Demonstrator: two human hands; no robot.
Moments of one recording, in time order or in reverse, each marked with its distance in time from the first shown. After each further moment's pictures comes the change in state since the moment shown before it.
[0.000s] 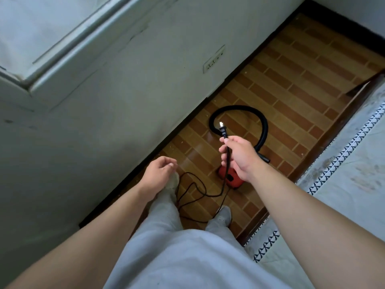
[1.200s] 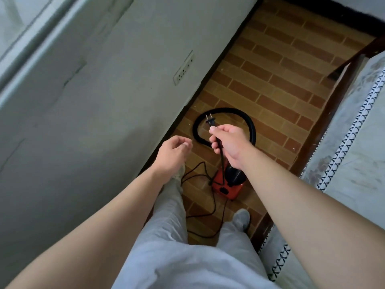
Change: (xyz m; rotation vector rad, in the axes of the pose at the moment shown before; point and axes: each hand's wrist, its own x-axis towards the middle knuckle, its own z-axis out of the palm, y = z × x) left_hand 0.162 0.162 0.080 0.015 -0.167 0.107; right_hand 0.156 -0.090 -0.030 0.079 0.144 -0.045
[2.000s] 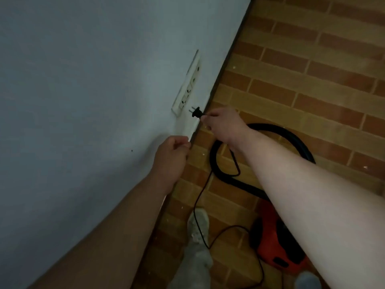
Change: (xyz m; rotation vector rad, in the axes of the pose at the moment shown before) left_hand 0.395 -0.024 -0.018 0.083 -0.015 -0.071; right_hand 0.410 -0.030 0.092 -0.342 0.038 -0.115
